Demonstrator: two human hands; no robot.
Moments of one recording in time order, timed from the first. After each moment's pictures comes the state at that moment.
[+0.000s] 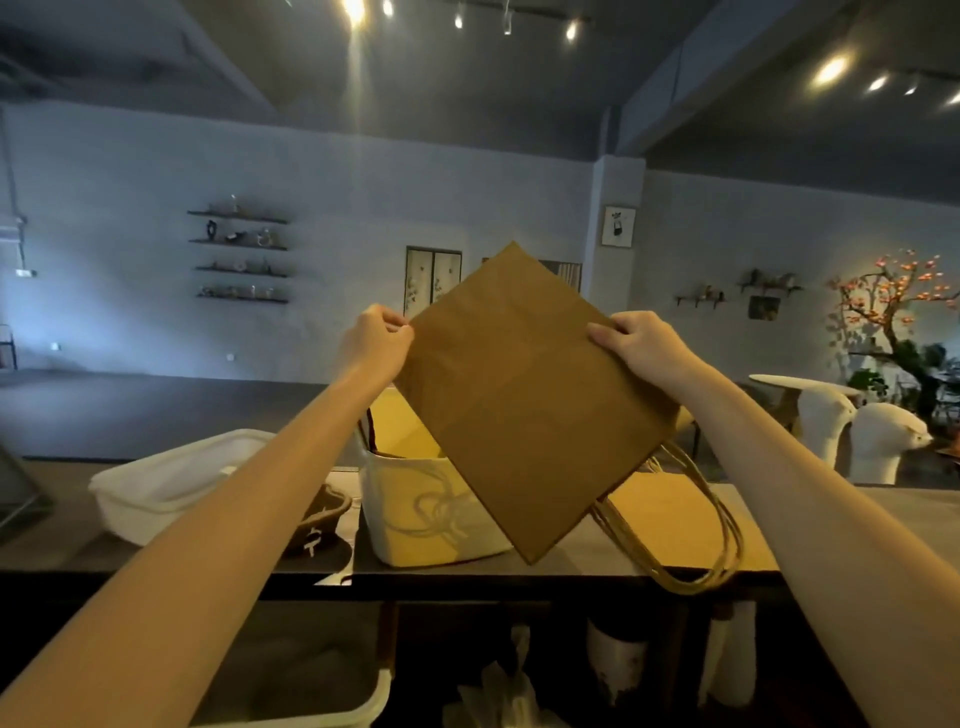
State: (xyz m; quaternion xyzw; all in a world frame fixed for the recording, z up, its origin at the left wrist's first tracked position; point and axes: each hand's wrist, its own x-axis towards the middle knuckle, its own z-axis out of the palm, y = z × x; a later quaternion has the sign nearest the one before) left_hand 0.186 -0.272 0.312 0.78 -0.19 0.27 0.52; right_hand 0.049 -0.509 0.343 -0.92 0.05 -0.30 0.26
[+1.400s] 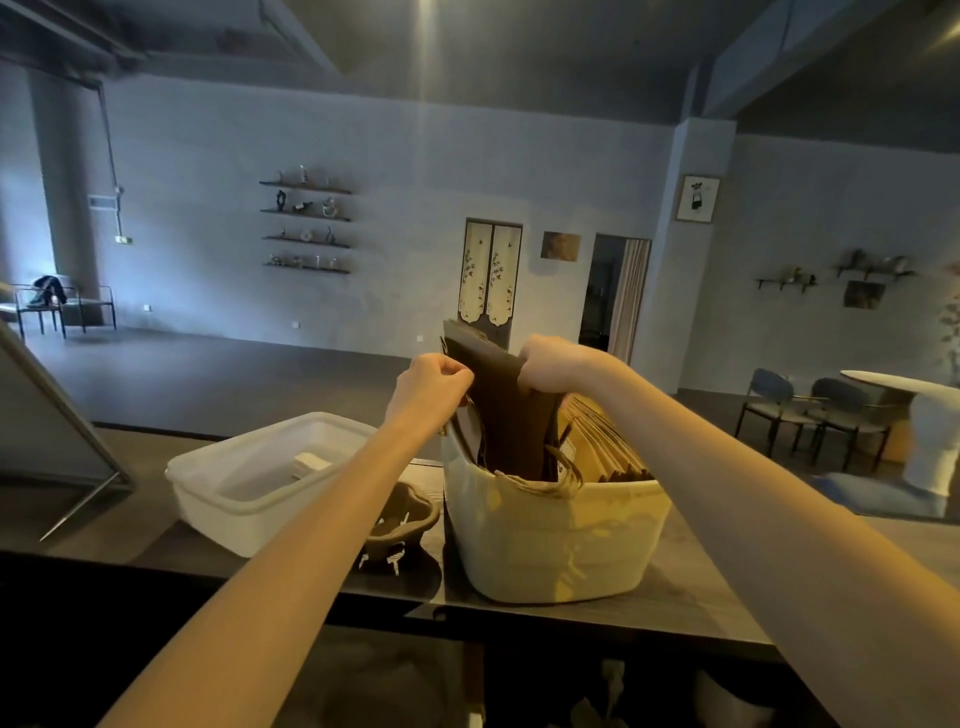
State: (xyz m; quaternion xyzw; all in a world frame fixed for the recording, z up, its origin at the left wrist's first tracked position) left_hand 0.268 -0.225 0.252 0.81 -0.19 0.20 0.51; right_hand 0.228 -0.357 0.318 -0.99 0.04 -0.07 0.12
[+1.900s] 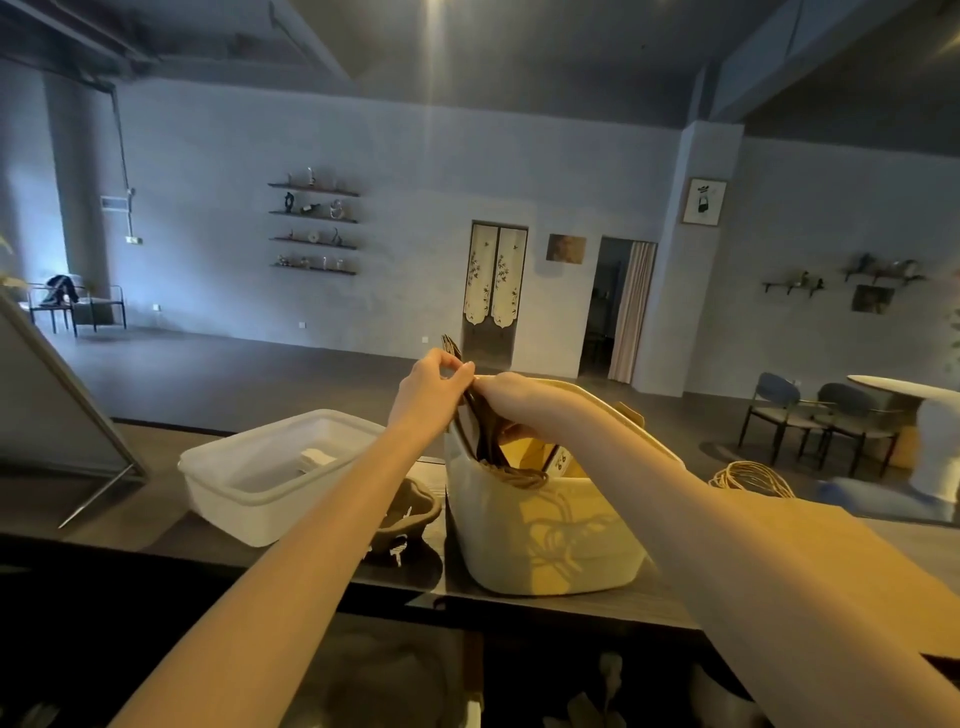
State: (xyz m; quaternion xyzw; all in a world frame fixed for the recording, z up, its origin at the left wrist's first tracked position) left_hand 0.259 -0.224 0.251 0.80 -0.19 0.19 0.53; right_hand 0.210 -0.320 0.284 -0.90 0.06 -0.03 0.43
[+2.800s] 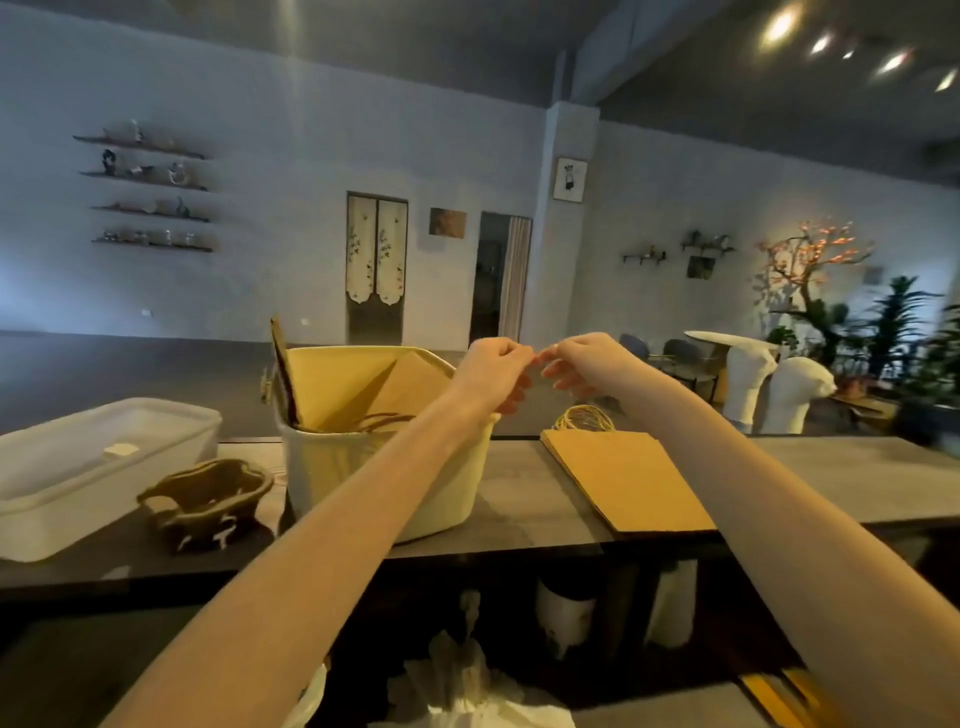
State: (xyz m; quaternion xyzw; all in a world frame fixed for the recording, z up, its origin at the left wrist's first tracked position) left_hand 0.143 -0.381 0.272 0.74 -0.34 -0.02 0.58; right_hand 0.095 -0.505 0.294 -0.88 0.16 -0.20 0.40
